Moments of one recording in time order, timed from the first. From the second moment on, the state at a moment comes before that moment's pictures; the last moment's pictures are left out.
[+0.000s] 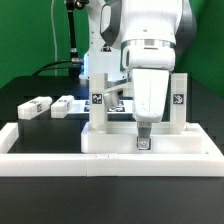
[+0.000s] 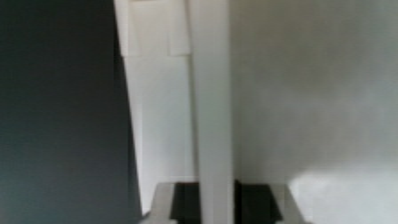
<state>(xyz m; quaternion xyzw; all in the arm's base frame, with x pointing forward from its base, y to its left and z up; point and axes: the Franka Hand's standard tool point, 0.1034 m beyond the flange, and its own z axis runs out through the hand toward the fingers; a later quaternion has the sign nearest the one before) 0.669 0.014 0.036 0.74 0.66 0.09 0.13</state>
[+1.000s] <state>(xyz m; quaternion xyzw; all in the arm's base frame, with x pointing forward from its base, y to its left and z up) 0.669 0.012 0.036 0.74 0.66 0.09 0.13</state>
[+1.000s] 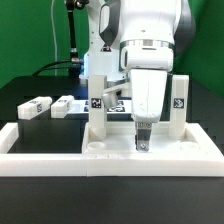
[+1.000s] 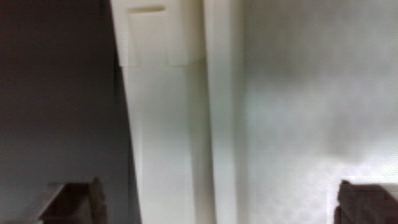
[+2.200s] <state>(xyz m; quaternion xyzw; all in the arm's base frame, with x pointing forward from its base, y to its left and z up) 0.673 -0.003 0.127 0.83 0.53 0.10 0.12</state>
